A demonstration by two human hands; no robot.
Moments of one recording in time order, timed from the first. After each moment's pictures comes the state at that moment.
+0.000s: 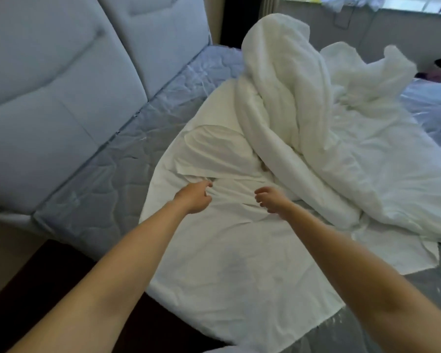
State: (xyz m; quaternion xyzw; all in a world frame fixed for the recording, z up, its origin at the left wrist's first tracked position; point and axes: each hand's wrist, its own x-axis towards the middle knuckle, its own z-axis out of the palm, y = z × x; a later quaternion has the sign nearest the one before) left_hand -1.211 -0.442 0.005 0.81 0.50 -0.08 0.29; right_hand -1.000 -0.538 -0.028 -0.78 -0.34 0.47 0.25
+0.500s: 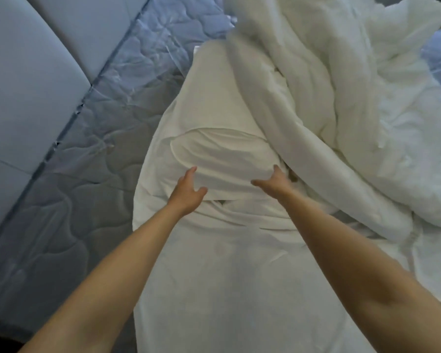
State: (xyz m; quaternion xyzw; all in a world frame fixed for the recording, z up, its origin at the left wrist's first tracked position) left_hand -1.194 -0.175 -0.140 0.73 0.50 -0.03 0.47; right_hand -0.986 -0.291 -0.141 -0.88 -0.19 0.38 0.21
